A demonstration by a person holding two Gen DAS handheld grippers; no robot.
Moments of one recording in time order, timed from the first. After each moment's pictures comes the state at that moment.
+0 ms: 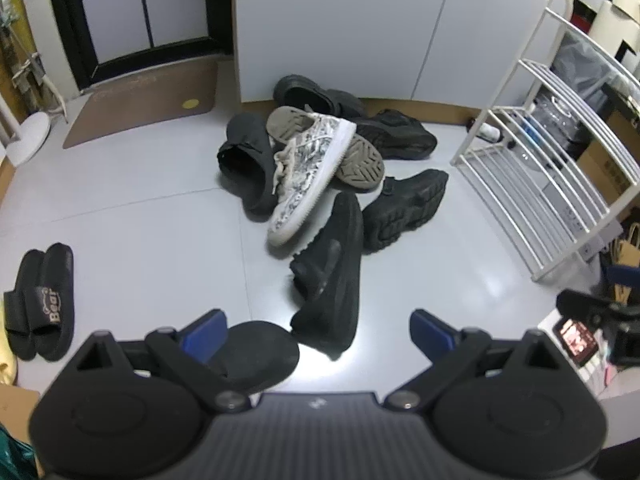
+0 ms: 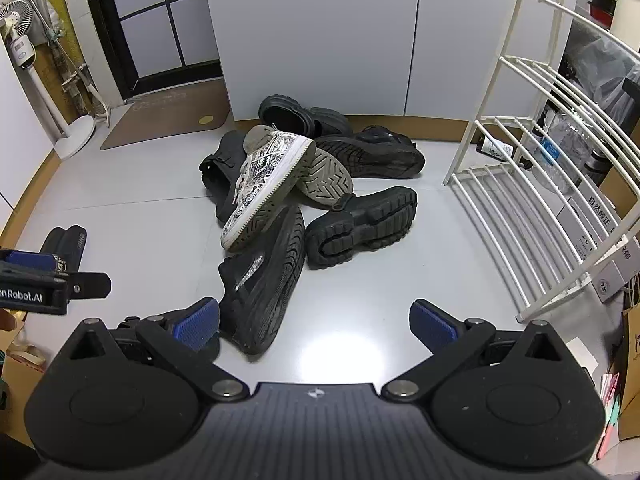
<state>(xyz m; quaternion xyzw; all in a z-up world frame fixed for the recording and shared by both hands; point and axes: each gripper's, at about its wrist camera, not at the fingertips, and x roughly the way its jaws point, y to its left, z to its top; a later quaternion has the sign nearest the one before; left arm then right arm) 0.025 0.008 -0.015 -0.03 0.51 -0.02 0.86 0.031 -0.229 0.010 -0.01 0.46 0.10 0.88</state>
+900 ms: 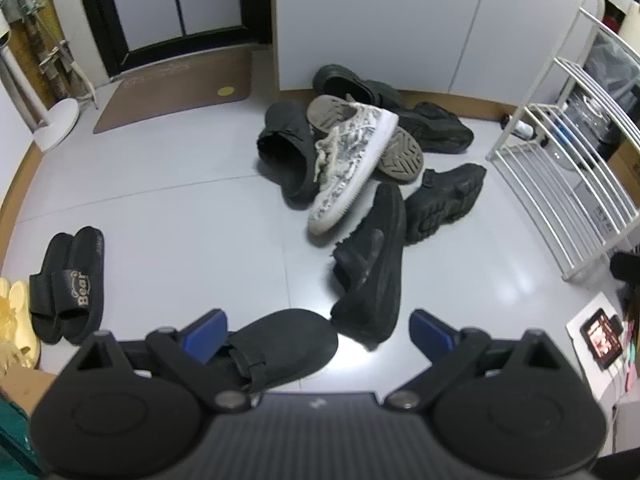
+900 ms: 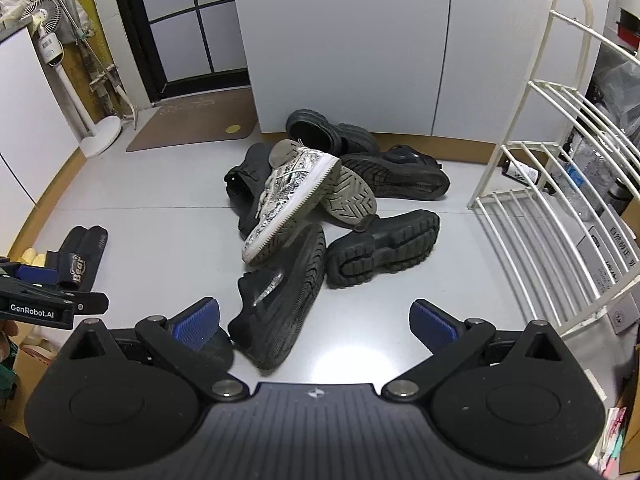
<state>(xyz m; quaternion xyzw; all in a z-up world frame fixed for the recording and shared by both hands) 0.017 0.054 -0.022 -0.03 0.52 0.02 0.85 0.043 -0.225 0.017 -0.02 0.43 0.14 0.89</state>
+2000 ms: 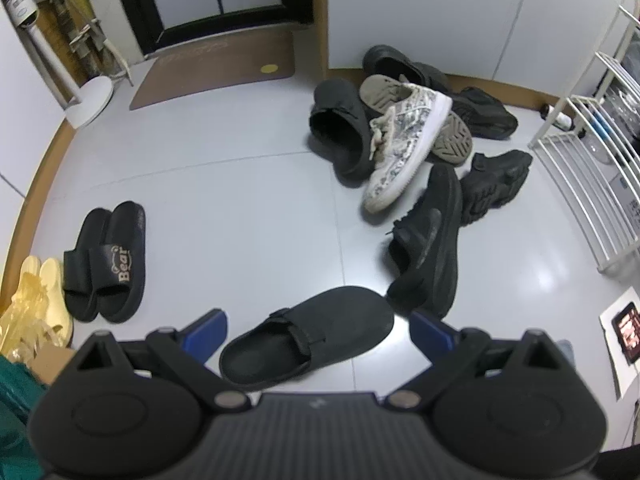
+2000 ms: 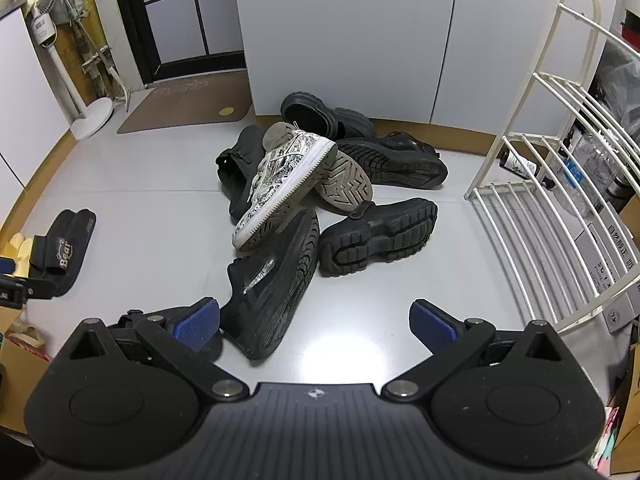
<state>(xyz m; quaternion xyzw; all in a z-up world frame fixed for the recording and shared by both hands) 0.004 0.106 -0.033 -0.02 0.55 0.06 0.83 0.048 -0.215 -0.001 -0.04 0.46 0.14 0.88</state>
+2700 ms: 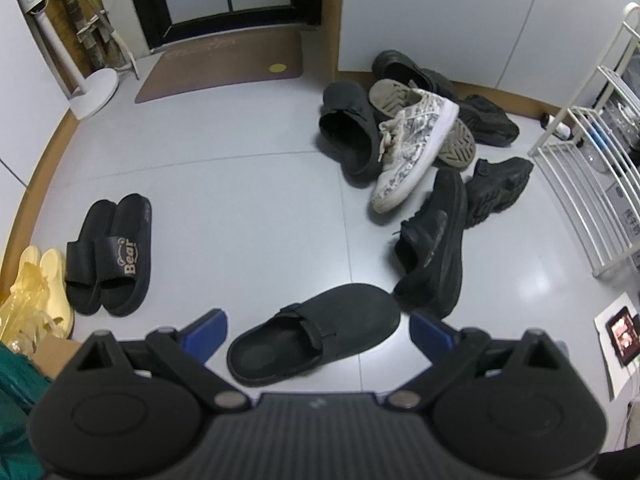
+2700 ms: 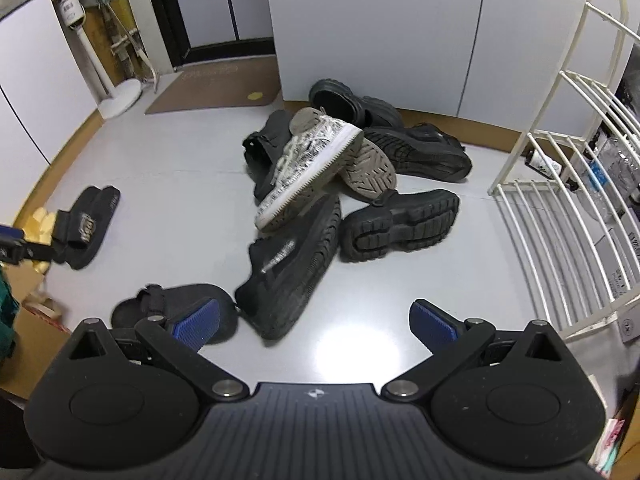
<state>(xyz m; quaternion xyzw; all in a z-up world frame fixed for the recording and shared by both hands) -0.006 0.127 -0.024 -0.03 0.54 0.05 0.84 0.039 -0.228 -0.003 -0.06 0.47 0.18 0.86</state>
